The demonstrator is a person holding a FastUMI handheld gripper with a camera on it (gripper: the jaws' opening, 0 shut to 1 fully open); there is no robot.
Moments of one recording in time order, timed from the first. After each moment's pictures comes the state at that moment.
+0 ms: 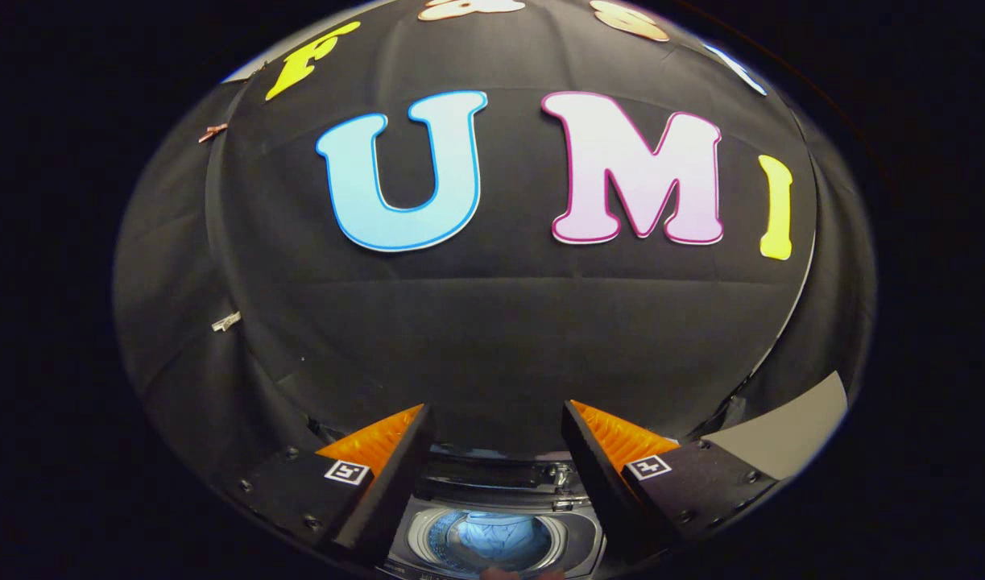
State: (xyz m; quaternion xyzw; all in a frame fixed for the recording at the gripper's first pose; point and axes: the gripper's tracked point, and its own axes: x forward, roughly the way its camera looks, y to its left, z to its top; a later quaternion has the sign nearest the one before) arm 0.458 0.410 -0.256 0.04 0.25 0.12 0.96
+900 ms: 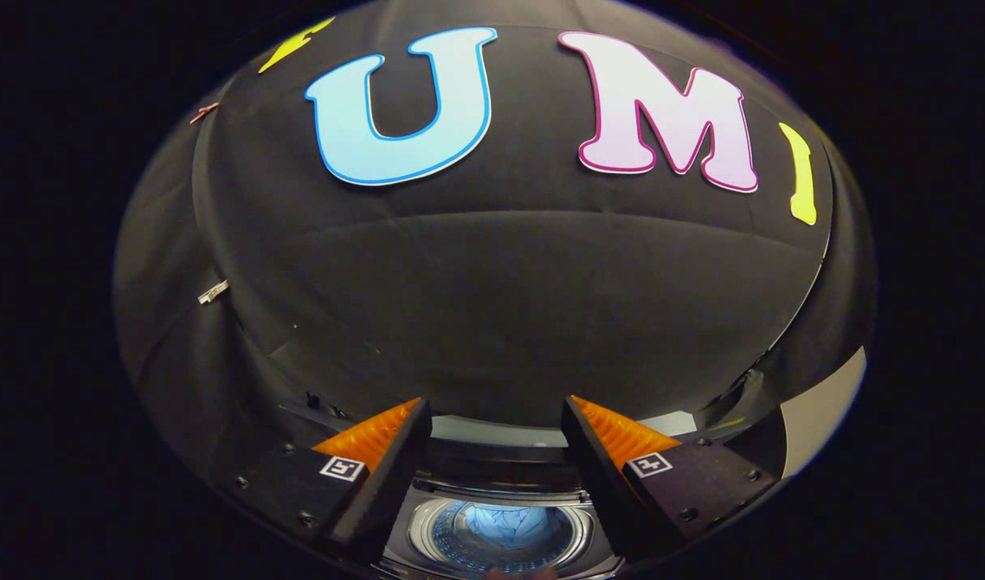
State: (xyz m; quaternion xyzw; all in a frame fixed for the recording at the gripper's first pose) arm 0.468 0.432 -0.327 0.05 0.31 0.12 0.94
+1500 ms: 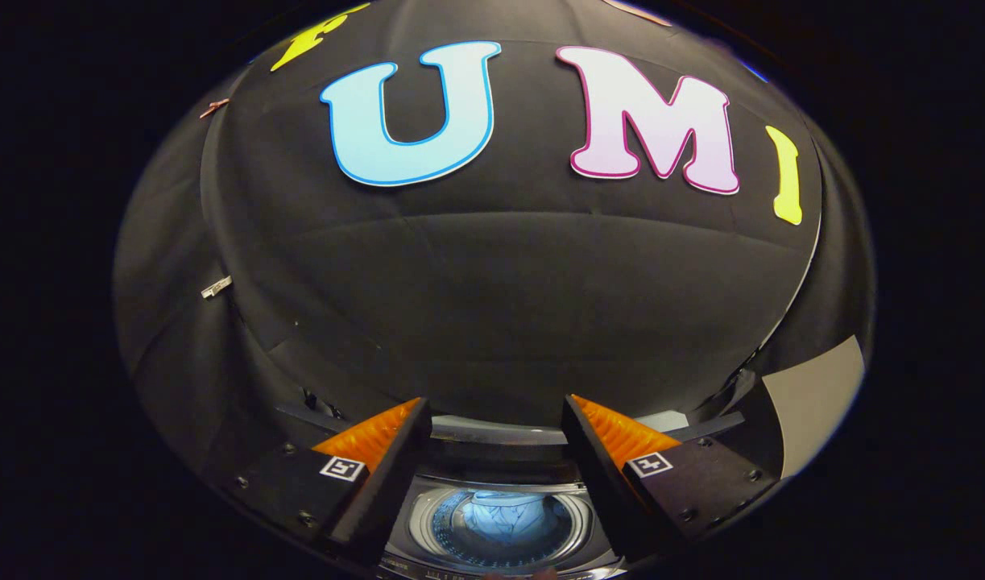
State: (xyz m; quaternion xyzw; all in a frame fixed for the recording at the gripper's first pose) arm 0.429 0.426 -0.326 0.04 0.30 0.11 0.95
